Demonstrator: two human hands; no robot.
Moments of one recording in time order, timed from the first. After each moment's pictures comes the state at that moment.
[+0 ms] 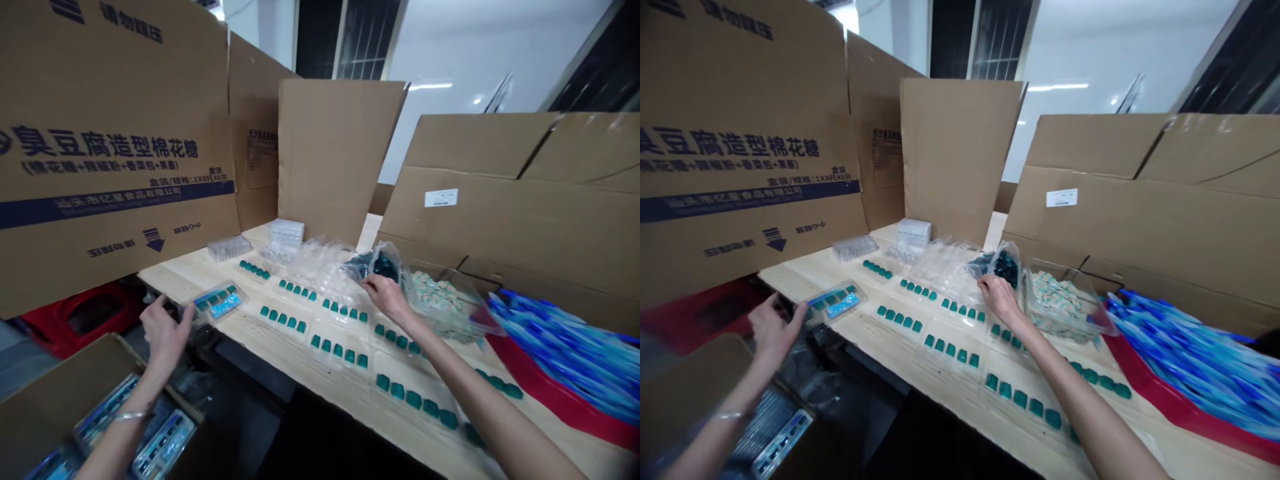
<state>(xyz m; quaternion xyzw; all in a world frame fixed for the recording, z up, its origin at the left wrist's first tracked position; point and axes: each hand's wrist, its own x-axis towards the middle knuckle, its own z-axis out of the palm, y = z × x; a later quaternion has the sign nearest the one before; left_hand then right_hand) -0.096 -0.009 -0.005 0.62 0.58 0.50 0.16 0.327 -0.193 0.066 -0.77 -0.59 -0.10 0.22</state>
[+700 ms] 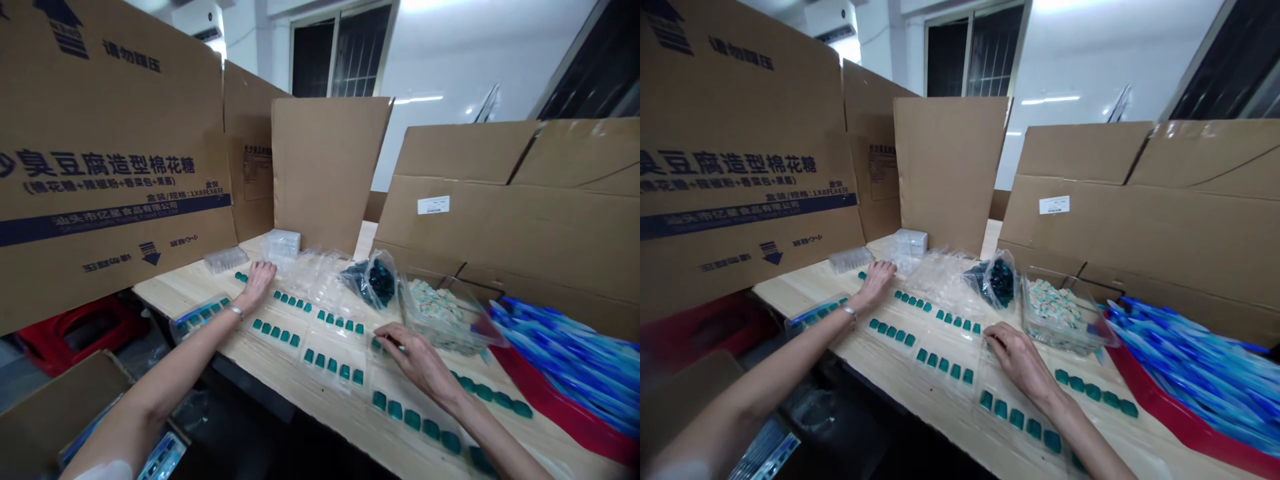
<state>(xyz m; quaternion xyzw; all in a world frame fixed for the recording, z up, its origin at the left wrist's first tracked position) 0.092 0.032 0.049 0.92 0.29 0.21 -0.15 0.300 -0.294 0.066 -0.70 -0.64 0.00 0.31</state>
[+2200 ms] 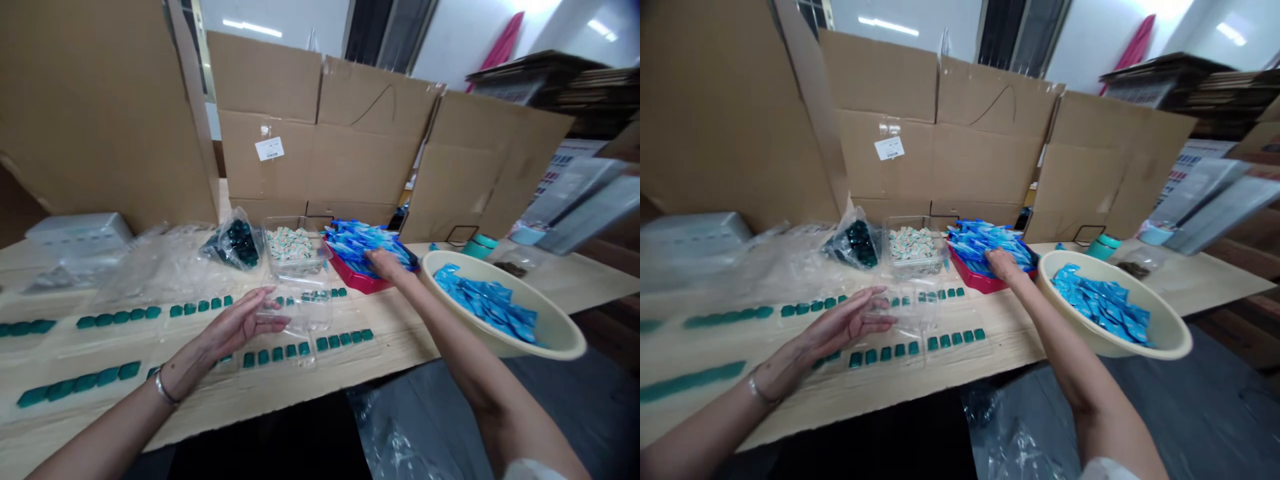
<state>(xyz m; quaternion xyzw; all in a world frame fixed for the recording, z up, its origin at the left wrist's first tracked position) 0.230 -0.207 0.042 0.45 0.07 -0.07 0.89 0.510 -0.491 0.061 -0.94 -0.31 -0.05 -0.10</state>
